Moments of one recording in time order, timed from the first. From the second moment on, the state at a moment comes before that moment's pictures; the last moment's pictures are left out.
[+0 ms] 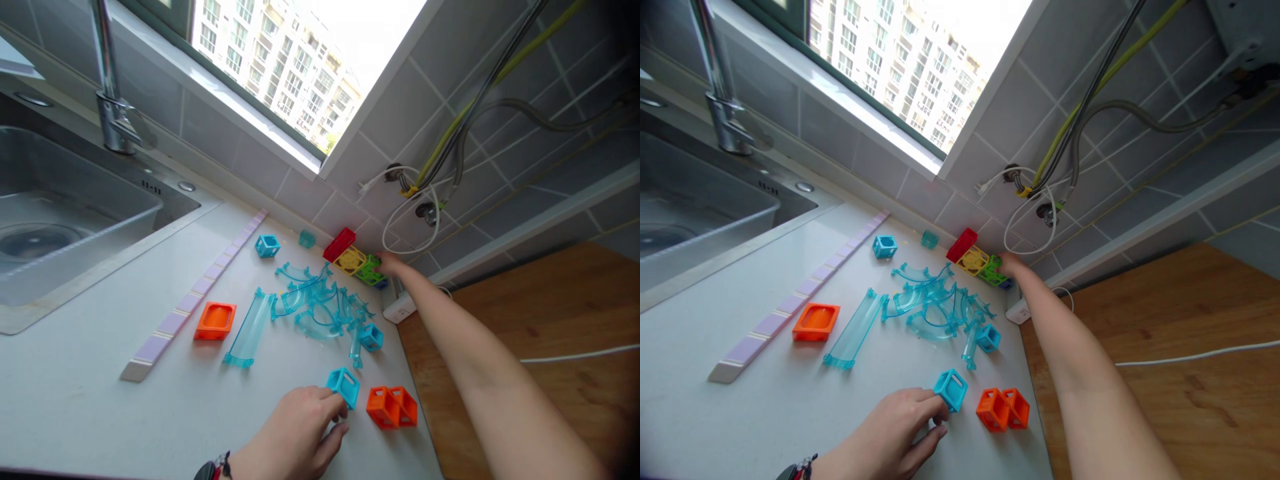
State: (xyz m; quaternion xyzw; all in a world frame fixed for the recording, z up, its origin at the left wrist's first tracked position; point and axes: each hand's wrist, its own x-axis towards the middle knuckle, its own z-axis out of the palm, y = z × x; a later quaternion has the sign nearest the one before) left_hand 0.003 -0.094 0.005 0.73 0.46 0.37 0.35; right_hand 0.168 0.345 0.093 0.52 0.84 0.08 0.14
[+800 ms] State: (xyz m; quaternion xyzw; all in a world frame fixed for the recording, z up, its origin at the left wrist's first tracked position) left_hand 0.004 -0.092 0.004 0.75 0.47 0.34 0.33; right_hand 0.152 0.348 0.071 0.50 0.85 0.08 0.13
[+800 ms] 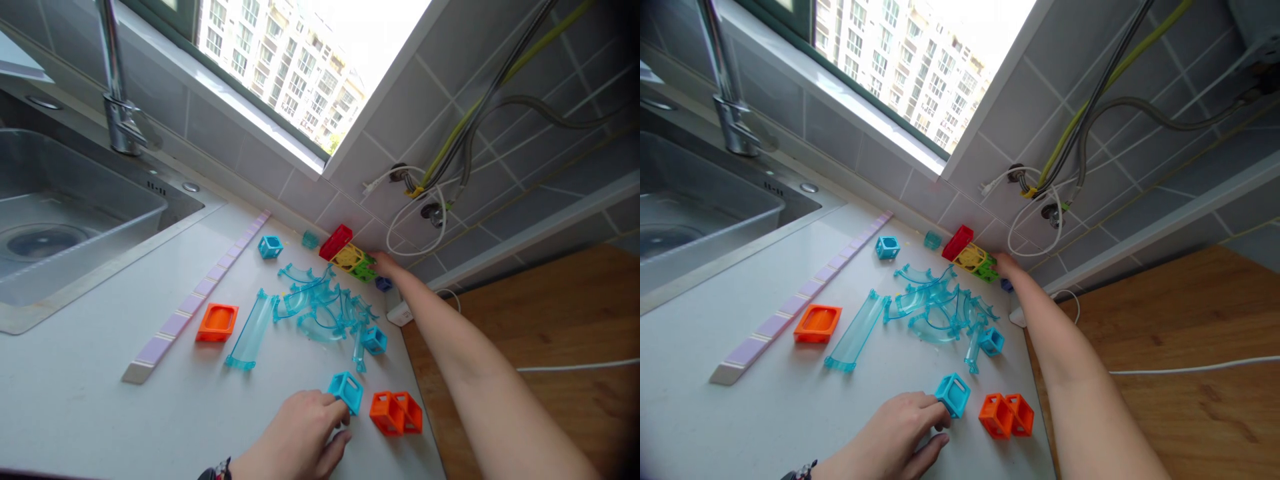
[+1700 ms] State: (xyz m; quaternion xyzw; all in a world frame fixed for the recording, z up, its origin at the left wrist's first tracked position) left_hand 0.001 -0.094 0.011 0.73 0.45 0.38 0.33; right_hand 0.219 -0.010 0.049 0.46 0.84 -0.02 -0.30
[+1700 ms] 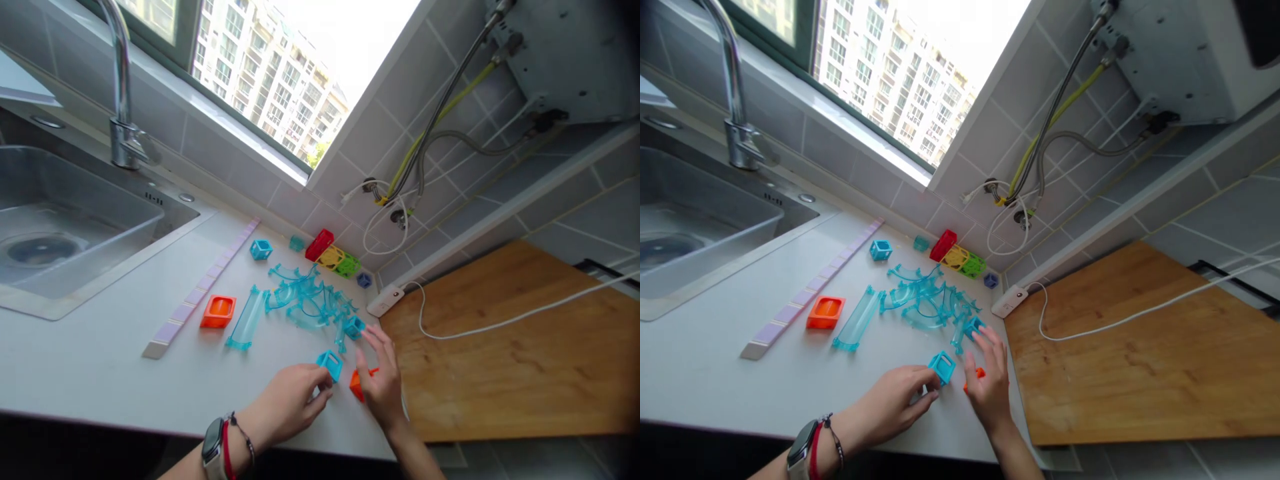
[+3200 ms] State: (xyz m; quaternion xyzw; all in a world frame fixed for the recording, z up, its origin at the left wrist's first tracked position) left_hand -0.176 -0.092 0.031 0.54 0.83 0.12 0.06; right_hand 0.206 -0.109 -0.035 0.55 0.78 -0.08 -0.29
